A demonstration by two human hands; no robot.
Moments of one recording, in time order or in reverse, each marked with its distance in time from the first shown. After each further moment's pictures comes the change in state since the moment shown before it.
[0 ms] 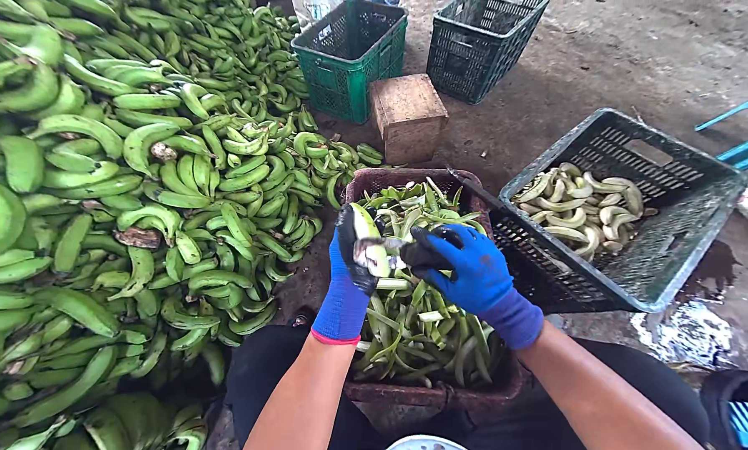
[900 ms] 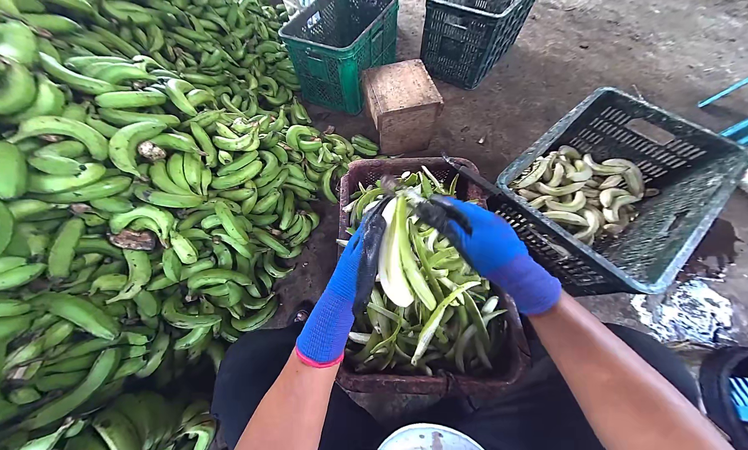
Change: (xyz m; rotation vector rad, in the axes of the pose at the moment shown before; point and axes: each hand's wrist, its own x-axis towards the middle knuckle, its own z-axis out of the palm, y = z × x) left_hand -0.029 0.010 -0.002 0.762 -0.267 0.065; right_hand 0.021 0.017 -0.025 0.156 -0.265 0.410
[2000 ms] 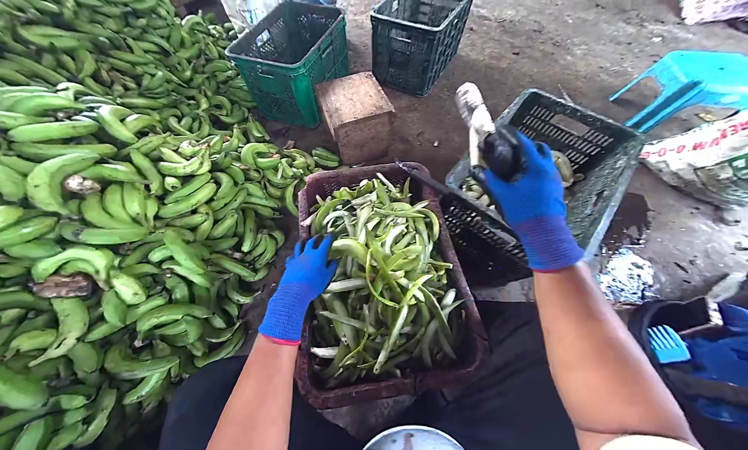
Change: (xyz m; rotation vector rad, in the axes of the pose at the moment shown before) left_hand 0.057 -0.039 -0.022 1.285 -0.261 -0.231; right_hand -0.011 0.052 -0.095 -0.095 0.505 0.320
